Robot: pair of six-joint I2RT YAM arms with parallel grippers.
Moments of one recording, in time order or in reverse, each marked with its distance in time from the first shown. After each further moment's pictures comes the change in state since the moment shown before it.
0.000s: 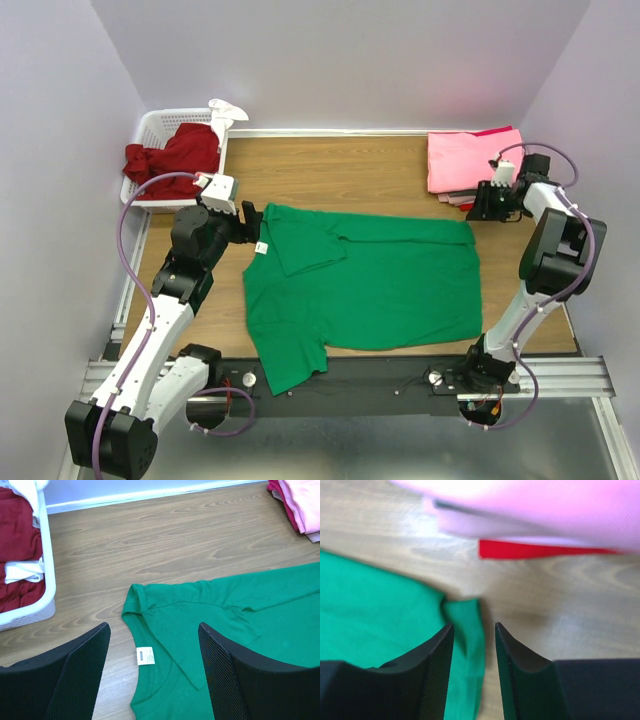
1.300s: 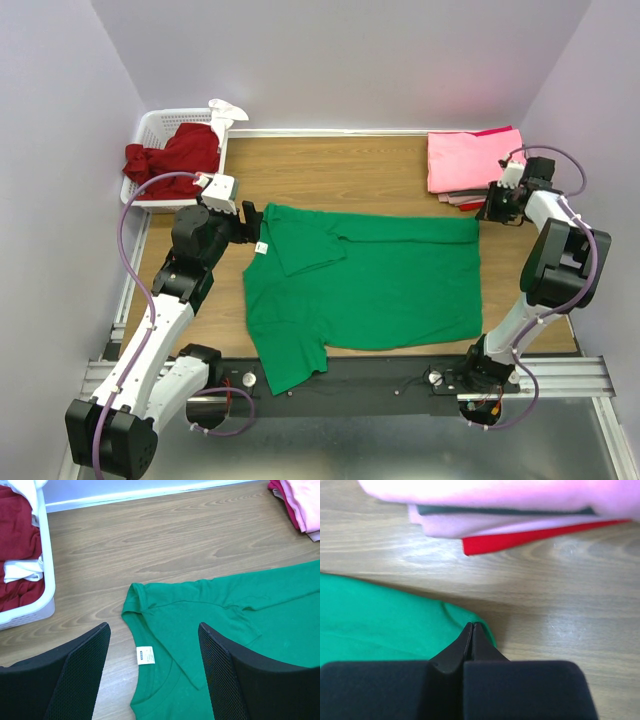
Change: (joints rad) left arm 0.000 0.005 0.000 0.000 0.000 0.000; right arm -0.007 -0.082 -0.080 0.103 0.071 0.145
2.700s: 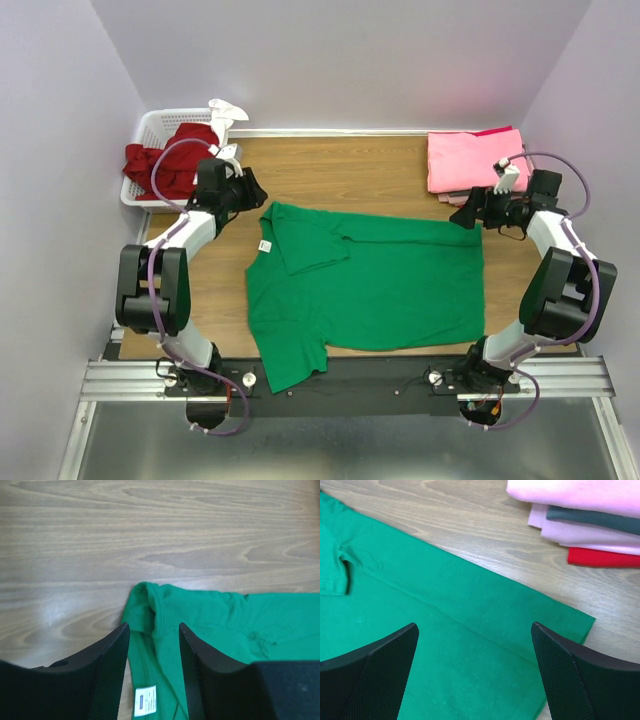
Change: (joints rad) left arm 0.170 0.758 0.284 0.157 0.213 -0.238; right arm -0.009 -0.228 -0.221 0.103 -0.352 -0.106
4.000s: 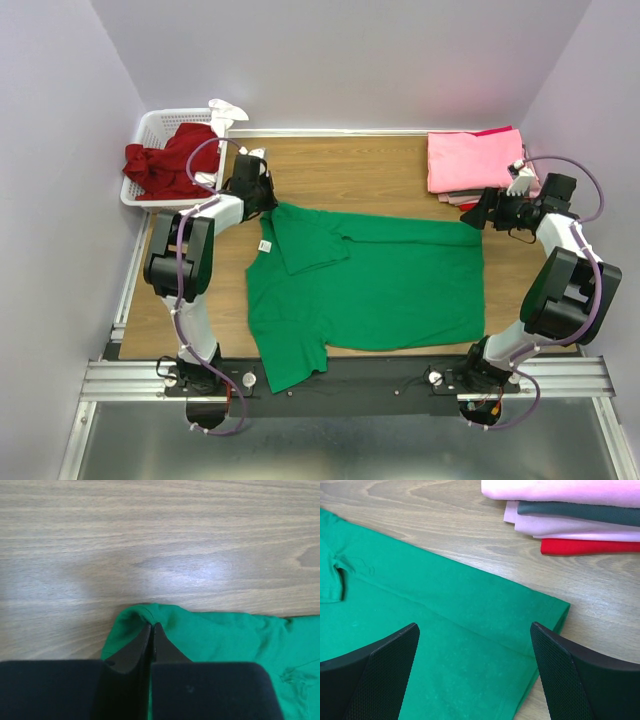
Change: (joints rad) left arm -0.130 0.312 0.233 -0.108 -0.192 -0.026; right arm -0.083 0.001 0.000 0.000 -0.023 0.002
